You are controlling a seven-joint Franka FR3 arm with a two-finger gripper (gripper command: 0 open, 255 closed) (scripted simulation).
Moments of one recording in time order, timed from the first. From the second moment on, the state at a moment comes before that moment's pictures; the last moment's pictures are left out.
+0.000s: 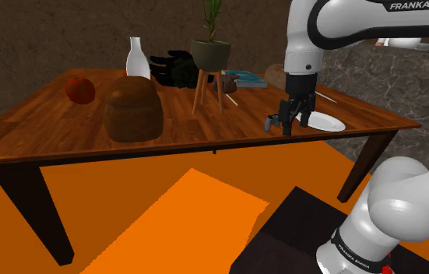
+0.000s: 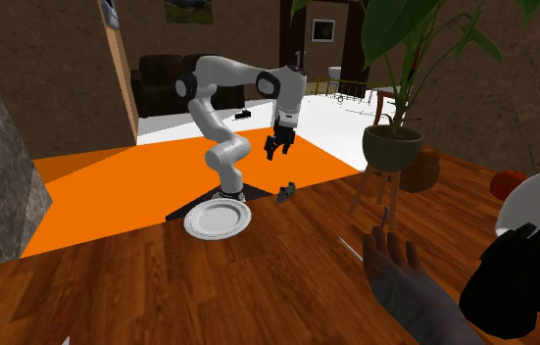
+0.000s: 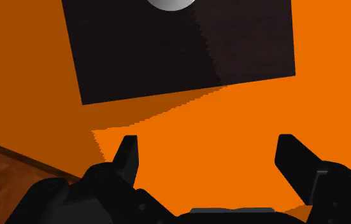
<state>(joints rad) 0.00 -0.75 0.01 -2.43 0.00 1.48 0.15</state>
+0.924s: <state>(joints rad) -0.15 -0.31 0.00 -2.07 -0.08 1.54 0.44</state>
